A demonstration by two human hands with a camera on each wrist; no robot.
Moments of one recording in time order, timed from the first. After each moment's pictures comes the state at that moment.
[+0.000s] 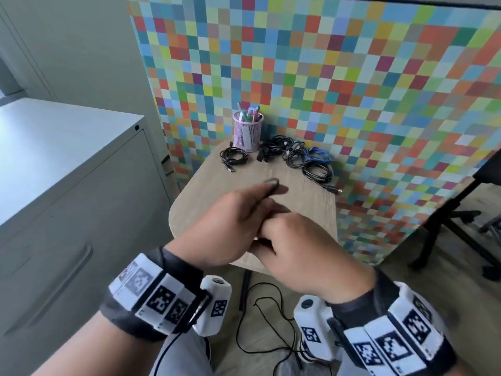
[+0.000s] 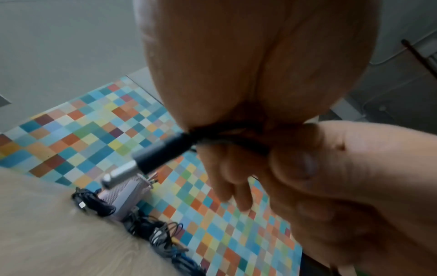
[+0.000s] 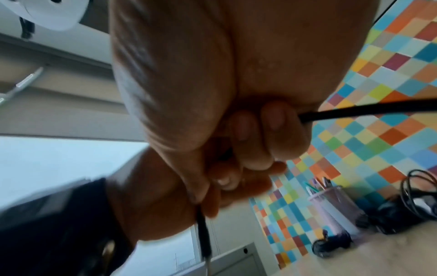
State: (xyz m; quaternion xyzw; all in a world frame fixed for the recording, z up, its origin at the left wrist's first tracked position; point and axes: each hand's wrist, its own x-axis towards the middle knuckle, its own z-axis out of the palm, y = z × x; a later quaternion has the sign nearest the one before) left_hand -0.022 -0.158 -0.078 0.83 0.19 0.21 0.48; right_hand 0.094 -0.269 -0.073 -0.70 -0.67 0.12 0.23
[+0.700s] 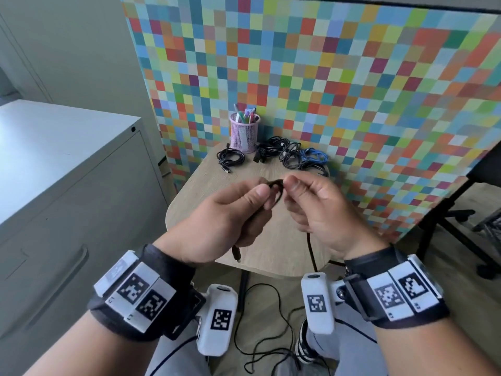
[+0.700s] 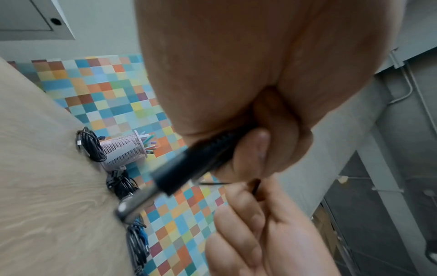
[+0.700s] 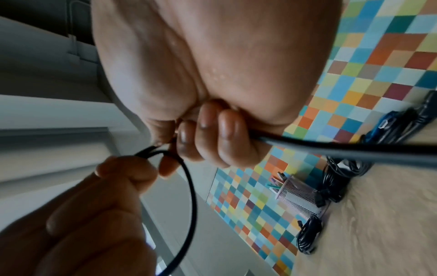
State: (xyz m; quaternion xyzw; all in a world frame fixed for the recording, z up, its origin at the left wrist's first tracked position) left_hand -0.023 -0.158 -0.066 0.62 0.07 0.17 0.76; right_hand 0.149 -0.259 -0.078 -0.53 -0.51 0.36 0.57
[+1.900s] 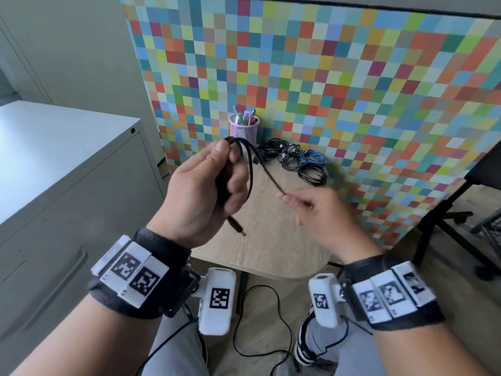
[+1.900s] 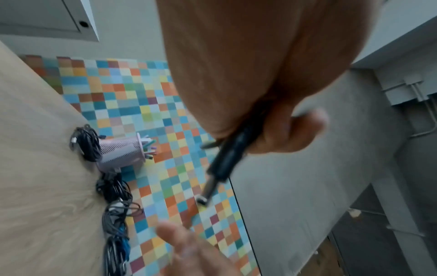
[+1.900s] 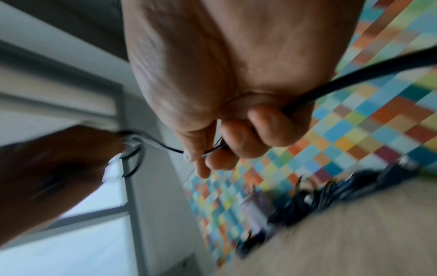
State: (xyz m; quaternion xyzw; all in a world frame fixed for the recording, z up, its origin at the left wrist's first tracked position) left_hand -0.022 -0.140 -0.046 0.53 0.04 0.33 0.78; right_hand 0.162 -0.261 -0.094 -0.75 -0.50 0.13 0.42
